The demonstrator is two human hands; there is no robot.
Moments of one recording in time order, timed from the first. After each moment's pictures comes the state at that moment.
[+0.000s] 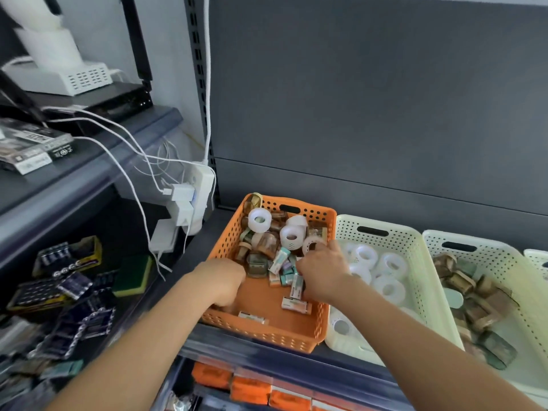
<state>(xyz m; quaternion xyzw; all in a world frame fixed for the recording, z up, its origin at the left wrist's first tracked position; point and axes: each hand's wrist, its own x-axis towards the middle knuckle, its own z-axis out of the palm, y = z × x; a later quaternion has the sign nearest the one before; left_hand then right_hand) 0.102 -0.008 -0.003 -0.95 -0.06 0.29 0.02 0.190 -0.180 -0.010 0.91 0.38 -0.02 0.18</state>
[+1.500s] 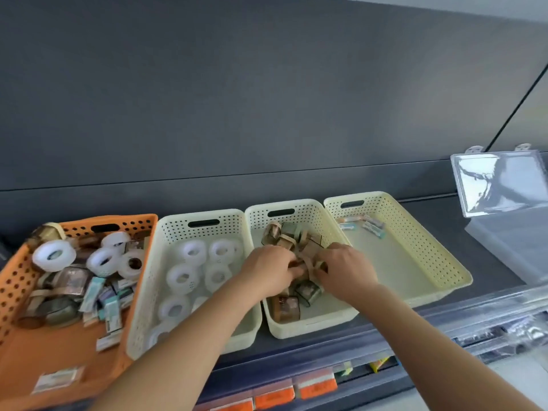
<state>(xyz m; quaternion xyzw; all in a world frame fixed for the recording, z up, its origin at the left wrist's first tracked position) 0.226 -0.336 -0.015 -0.96 0.20 0.07 -0.17 0.217 -0.504 -0.017 0.99 0.09 0.00 -0.05</state>
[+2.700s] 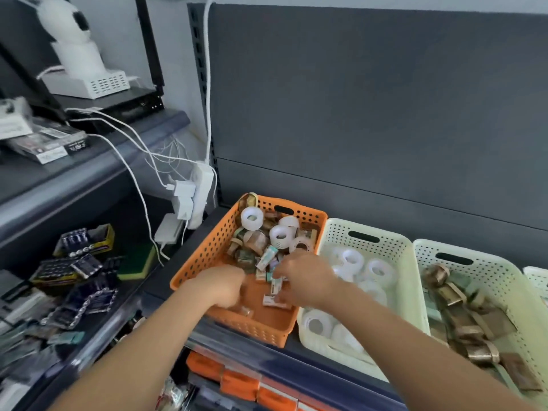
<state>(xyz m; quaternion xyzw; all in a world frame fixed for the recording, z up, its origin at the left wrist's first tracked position) 0.104 -0.051 -0.021 -0.95 -0.14 0.27 -0.07 0.189 -0.211 0.003 0.85 0.51 -0.08 0.04</state>
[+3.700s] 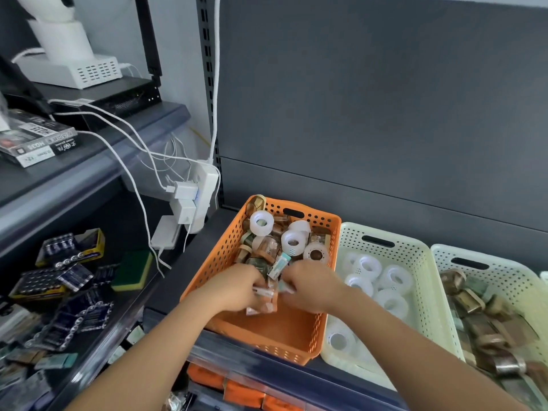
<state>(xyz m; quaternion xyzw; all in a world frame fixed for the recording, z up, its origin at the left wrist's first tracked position) 0.114 -0.022 -0.030 -0.95 -0.07 0.18 -0.26 0.200 -0.175 -0.015 0.87 0.48 -0.12 -0.01</state>
